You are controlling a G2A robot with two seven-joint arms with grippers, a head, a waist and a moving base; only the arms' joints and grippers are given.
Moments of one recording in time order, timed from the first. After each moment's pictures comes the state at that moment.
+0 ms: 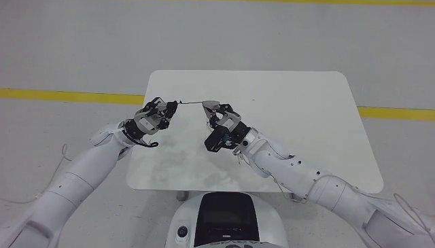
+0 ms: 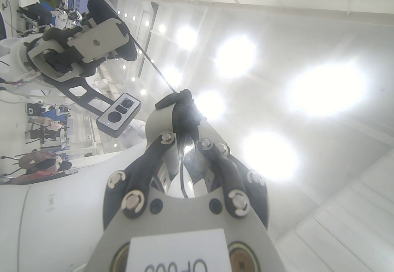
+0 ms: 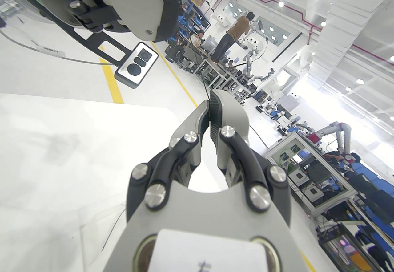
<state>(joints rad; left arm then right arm) 1.05 -0.85 -0.80 -1.23 -1.57 -0.01 -1.30 -0.95 -1.13 0.41 -1.44 -1.57 0.32 -0.39</state>
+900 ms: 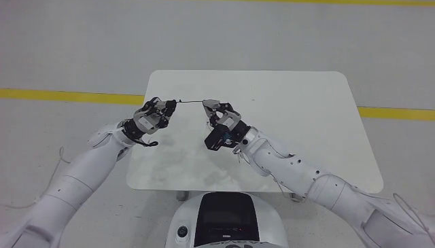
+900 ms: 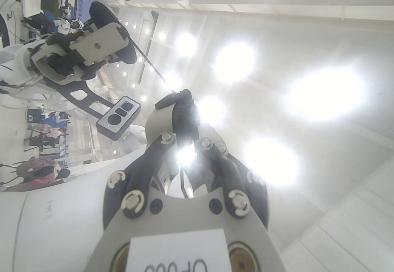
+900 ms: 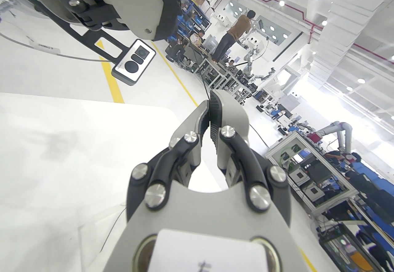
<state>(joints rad) 1.10 -0.86 -0.88 -1.25 -1.53 0.02 -1.25 -0.95 -1.14 0.42 -1.43 -1.57 0.32 -0.39</state>
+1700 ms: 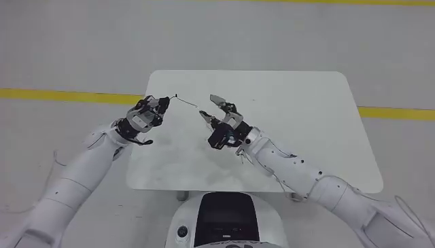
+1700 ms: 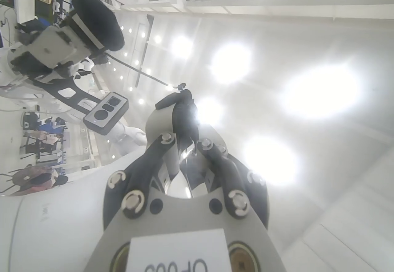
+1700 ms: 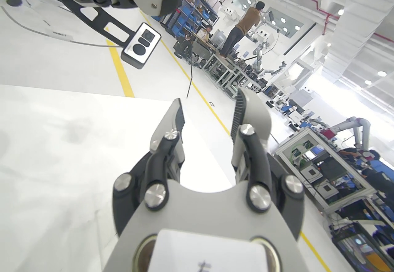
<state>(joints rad) 1.14 -0.88 -0.99 -1.24 -1.50 0.05 -1.27 -0.99 -1.13 0.49 -1.41 -1.53 0.19 -0.41</state>
